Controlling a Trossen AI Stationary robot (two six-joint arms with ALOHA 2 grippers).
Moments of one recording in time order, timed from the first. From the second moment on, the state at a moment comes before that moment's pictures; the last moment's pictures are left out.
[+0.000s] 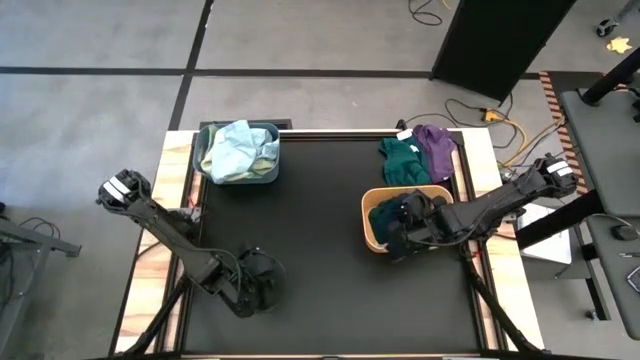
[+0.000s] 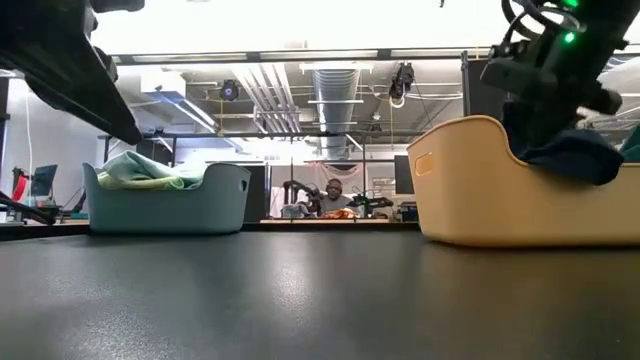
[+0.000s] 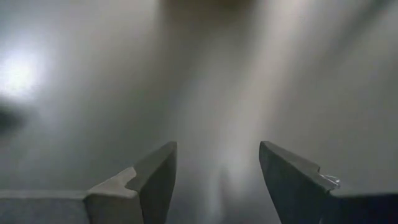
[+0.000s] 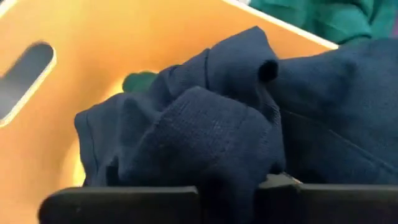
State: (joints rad) left arm -0.73 1.51 0.92 -0.57 -0.64 -1.03; right arm 0.34 1.29 0.83 -1.01 0.60 1.36
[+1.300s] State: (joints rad) left arm -0.17 1.21 0.62 -0.09 -0.17 -0.26; right arm -0.25 1.29 1.34 -1.45 0.68 1.03
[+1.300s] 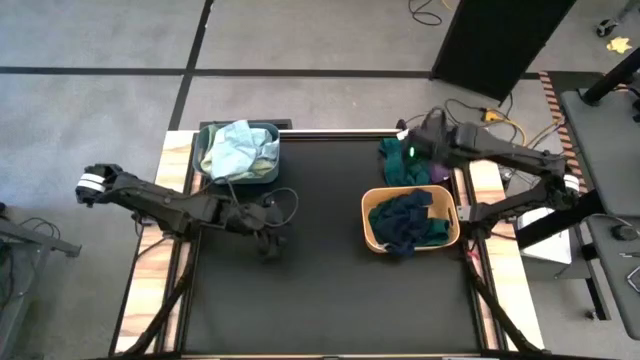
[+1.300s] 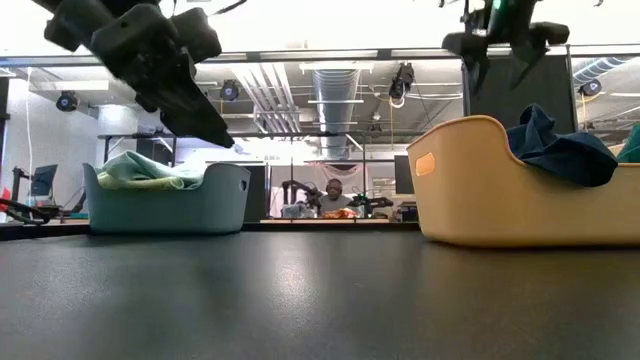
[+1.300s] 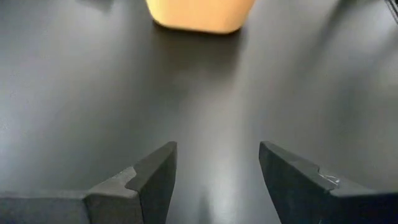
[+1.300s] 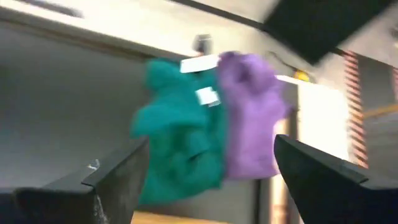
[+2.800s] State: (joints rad) left arm -0.13 0.91 0.86 -0.22 -0.32 -0.49; right arm -0.75 1.80 1.21 -0.86 0.13 0.46
